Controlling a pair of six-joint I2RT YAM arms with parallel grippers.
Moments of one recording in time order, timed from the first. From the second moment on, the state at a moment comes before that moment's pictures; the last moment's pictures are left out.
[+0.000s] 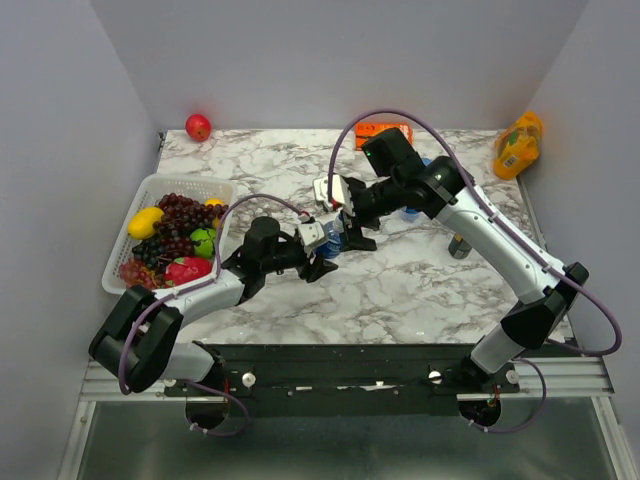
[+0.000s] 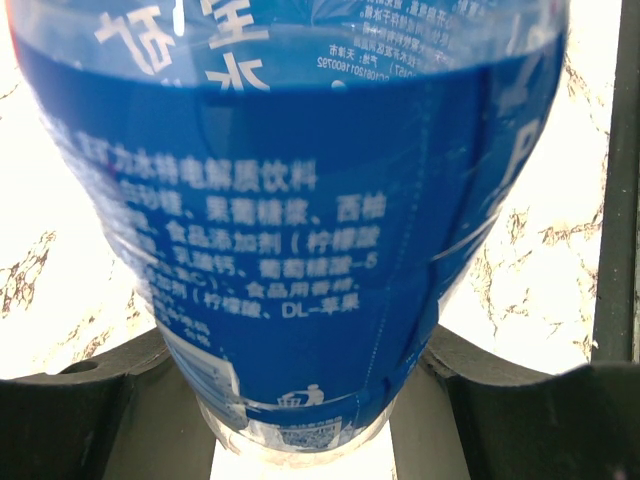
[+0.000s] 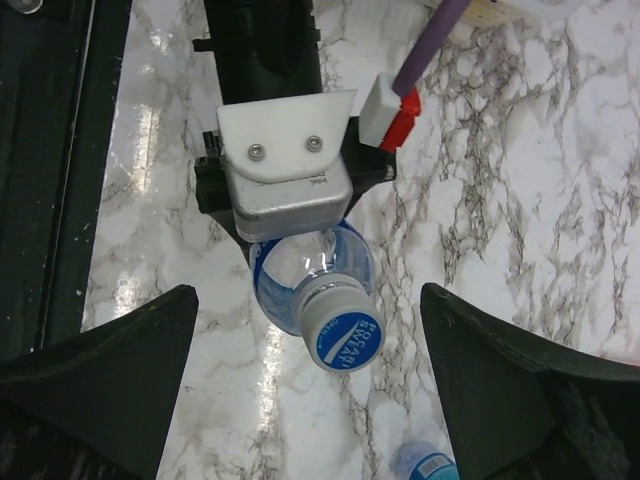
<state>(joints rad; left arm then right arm) -0.59 1.33 0.56 0.47 0.63 0.17 0.74 1.61 1.82 -1.06 -0.57 -0.89</state>
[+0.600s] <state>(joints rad) -0.56 1.36 0.57 0.48 0.67 0.05 0.75 1.61 1.76 -1.07 -0.53 -0.96</state>
